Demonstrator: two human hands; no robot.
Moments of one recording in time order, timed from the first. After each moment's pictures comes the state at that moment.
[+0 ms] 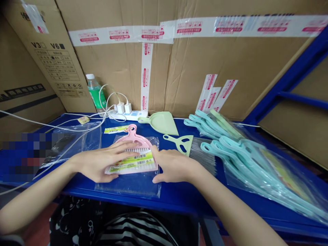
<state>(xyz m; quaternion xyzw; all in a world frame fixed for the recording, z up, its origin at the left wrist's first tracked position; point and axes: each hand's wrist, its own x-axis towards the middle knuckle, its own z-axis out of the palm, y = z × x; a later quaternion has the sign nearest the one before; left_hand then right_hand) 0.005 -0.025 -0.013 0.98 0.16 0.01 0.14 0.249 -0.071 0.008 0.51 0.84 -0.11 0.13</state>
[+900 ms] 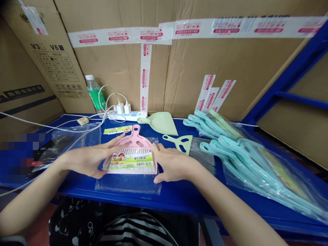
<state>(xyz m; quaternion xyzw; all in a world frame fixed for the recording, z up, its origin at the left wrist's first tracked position) -0.016 -0.025 -0.002 0.94 0.29 -0.05 0.18 0.246 -0.069 0.017 0.53 0.82 -0.16 0.14</state>
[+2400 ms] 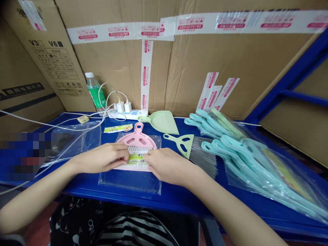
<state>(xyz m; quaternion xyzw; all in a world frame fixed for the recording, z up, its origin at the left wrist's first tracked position) 0.017 -0.027 -0.008 0.97 0.21 0.05 0.09 0.241 -0.071 0.004 0.41 0.91 -0.05 0.08</state>
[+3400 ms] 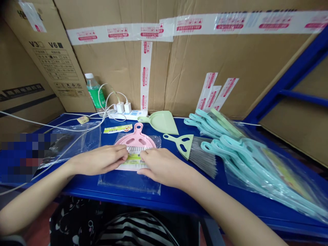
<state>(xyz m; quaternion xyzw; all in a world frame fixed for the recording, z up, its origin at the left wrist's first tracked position) 0.014 -0.031 -0.005 0.97 0.23 0.02 0.10 0.235 -0.074 0.000 0.42 0.90 -0.06 0.01</state>
